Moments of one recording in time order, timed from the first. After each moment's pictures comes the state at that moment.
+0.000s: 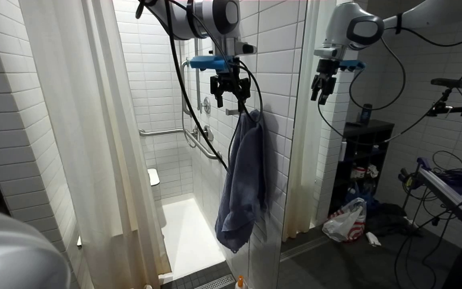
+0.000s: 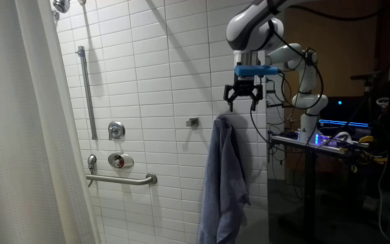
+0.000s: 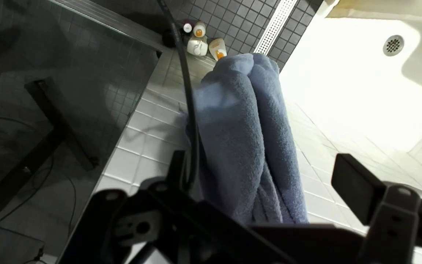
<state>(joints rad) -0.02 0.11 -0.02 -1.72 -0.02 1.99 0.33</state>
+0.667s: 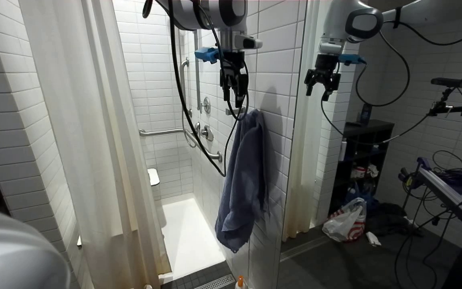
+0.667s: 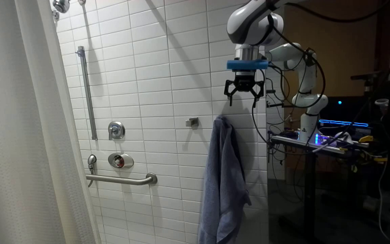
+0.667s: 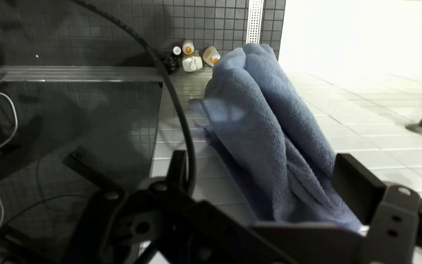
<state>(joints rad) -0.02 0.14 -0.05 -1.63 0.04 1.92 0.71</state>
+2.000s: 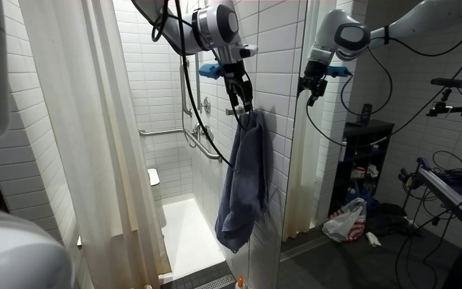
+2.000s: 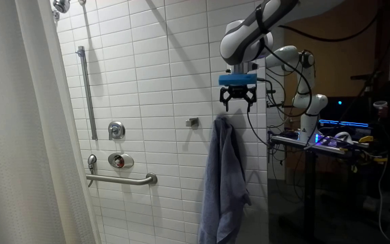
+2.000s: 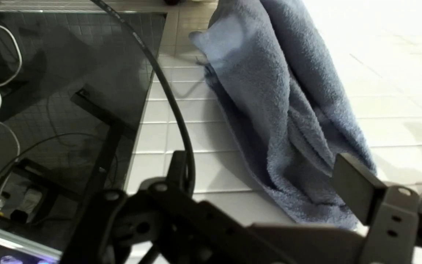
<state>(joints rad) 0.02 0.22 -0.06 -1.63 -0.18 2.12 0.83</state>
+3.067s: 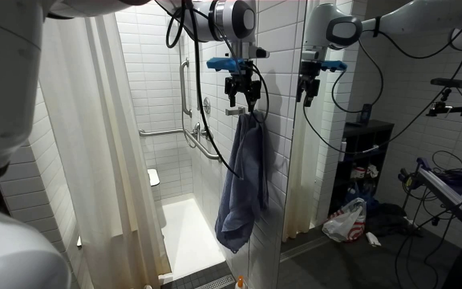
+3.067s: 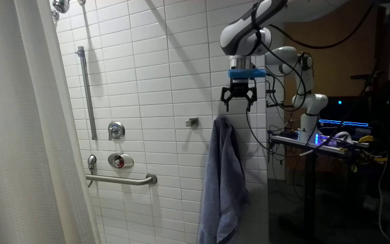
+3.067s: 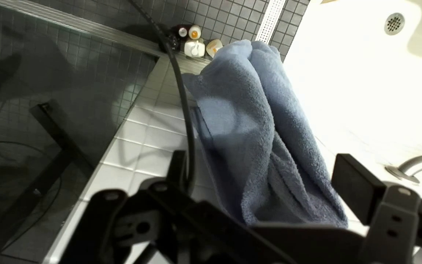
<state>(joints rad) -0.03 0.34 -0.06 -1.40 0.03 1.86 0.39</state>
